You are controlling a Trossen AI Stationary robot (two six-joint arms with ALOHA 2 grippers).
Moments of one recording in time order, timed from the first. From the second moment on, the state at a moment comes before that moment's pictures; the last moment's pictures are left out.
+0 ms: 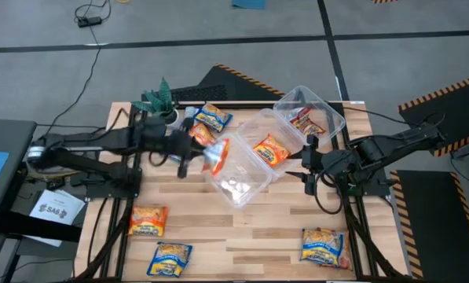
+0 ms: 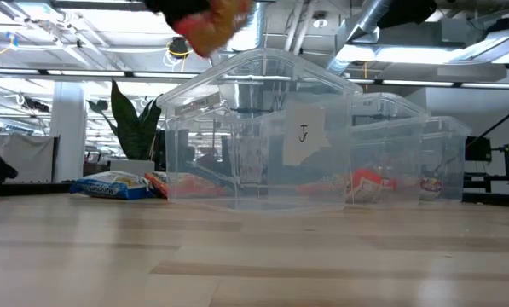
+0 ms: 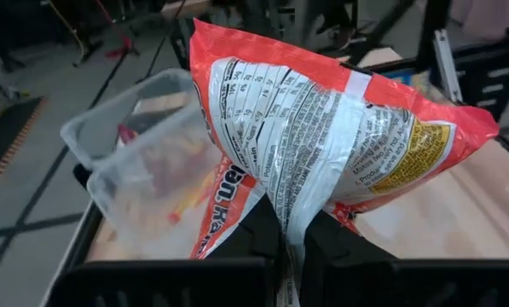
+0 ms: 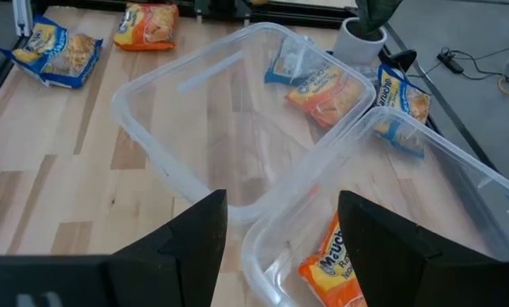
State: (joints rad) left arm 0.15 1.04 0.88 -0.08 0.11 0.22; right arm 0.33 0.92 0.94 -0.62 0.46 0.15
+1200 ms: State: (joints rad) left arm 0.39 1.84 1.25 0.54 0.33 0.13; right arm 0.32 0.92 0.94 -0.51 0.48 0.10
